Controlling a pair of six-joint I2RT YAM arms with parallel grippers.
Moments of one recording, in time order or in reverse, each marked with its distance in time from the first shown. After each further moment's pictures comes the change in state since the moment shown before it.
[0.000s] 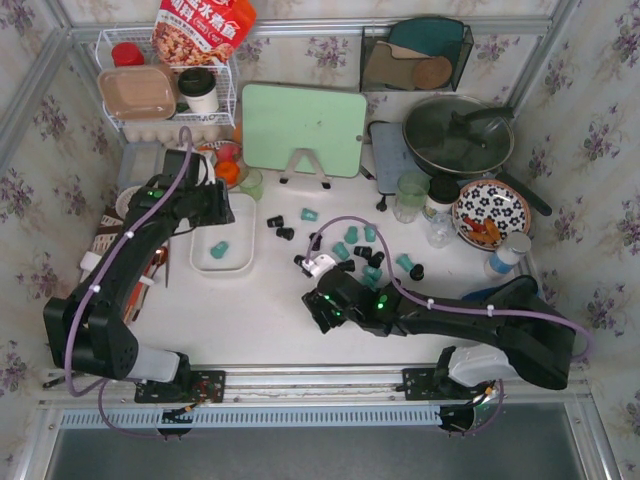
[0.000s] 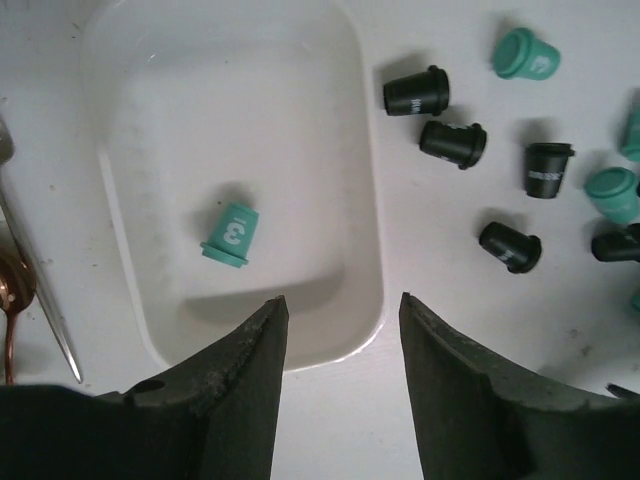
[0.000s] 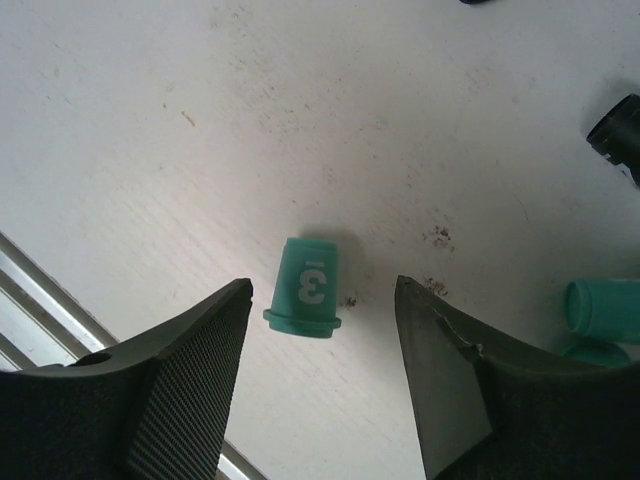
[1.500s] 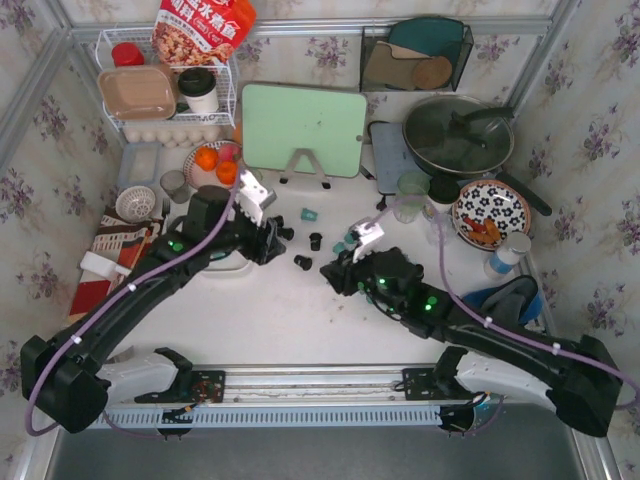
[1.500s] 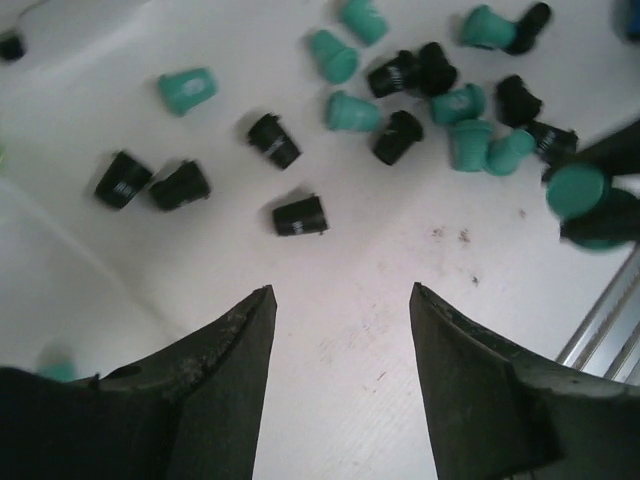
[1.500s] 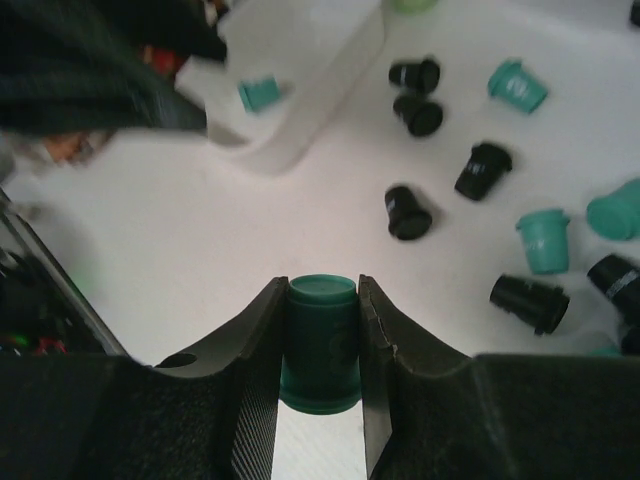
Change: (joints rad) left arm -0.311 -0.266 -0.259 0.298 0.246 0.227; right arm -0.147 -0.301 -0.057 0.230 -0.032 0.032
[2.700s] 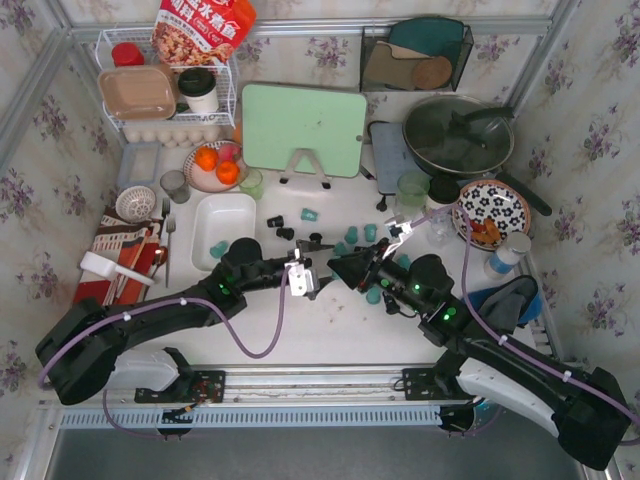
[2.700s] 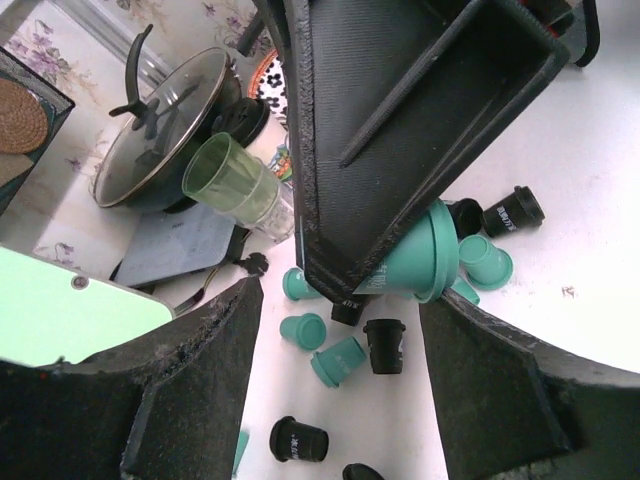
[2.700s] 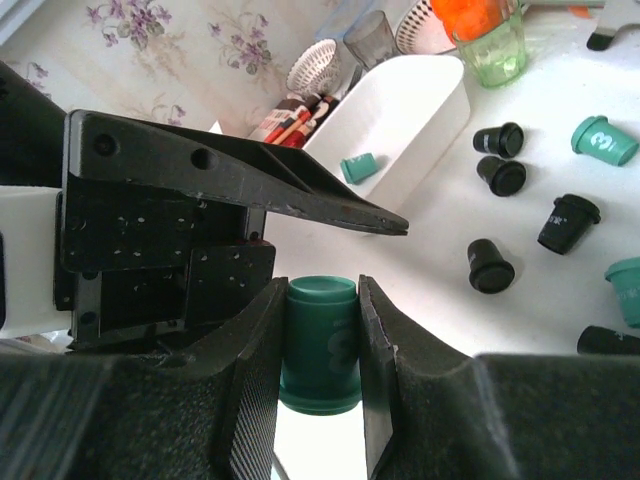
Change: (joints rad) left arm -0.355 0.109 -0.430 1.073 0.184 0.639; right arm -0.182 -0.219 -0.177 0.275 -0.259 0.225
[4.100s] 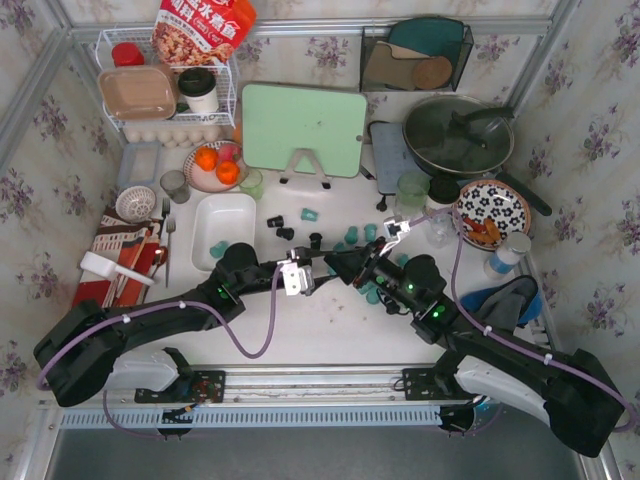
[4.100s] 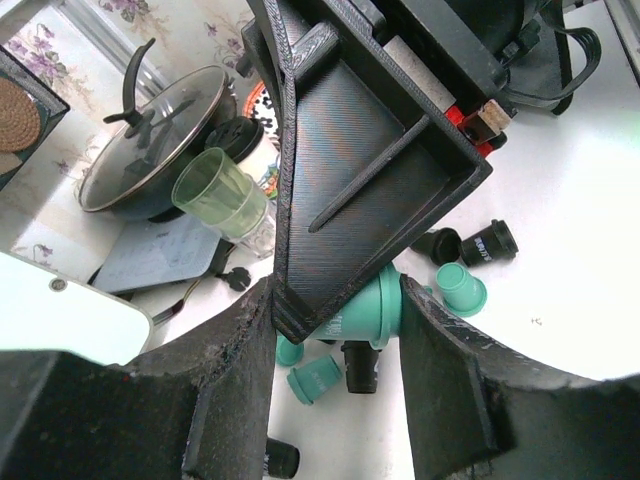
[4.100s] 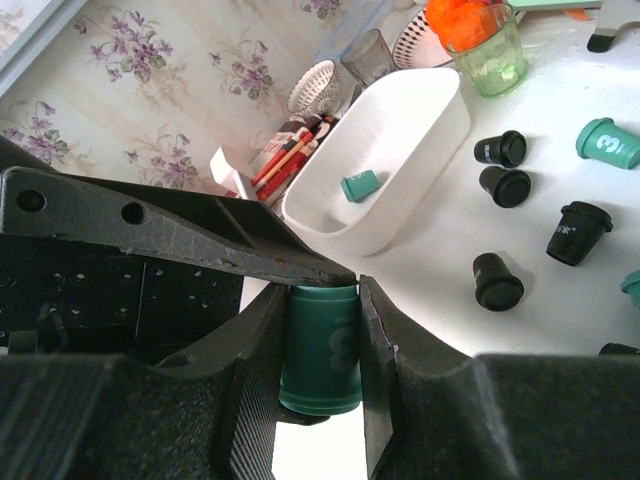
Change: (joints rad) left arm 0.000 -0.008 -0.041 0.106 0.015 -0.122; right arm -0.005 0.115 -0.070 0.245 0.021 0.079
